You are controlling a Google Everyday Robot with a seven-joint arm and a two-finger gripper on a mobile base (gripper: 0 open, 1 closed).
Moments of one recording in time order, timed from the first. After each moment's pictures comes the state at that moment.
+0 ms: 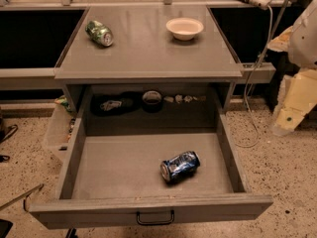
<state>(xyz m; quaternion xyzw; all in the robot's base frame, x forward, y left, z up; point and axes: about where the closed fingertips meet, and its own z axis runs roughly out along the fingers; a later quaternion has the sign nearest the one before) 0.438 -0.217 0.976 -0.60 0.78 -0.03 0.16</state>
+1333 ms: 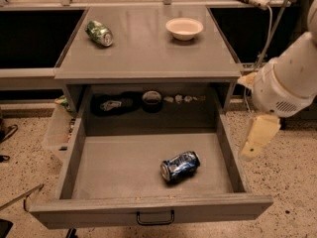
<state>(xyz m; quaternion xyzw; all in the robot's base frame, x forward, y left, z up) 0.456 -0.193 0.880 -0.63 0.76 0.00 0.19</state>
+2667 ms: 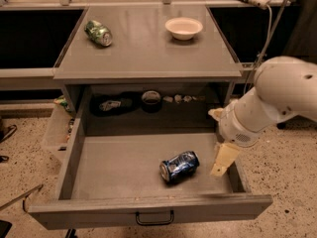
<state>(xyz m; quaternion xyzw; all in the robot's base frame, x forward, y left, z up) 0.478 -0.157 0.755 -0.64 0.74 0.07 0.19</state>
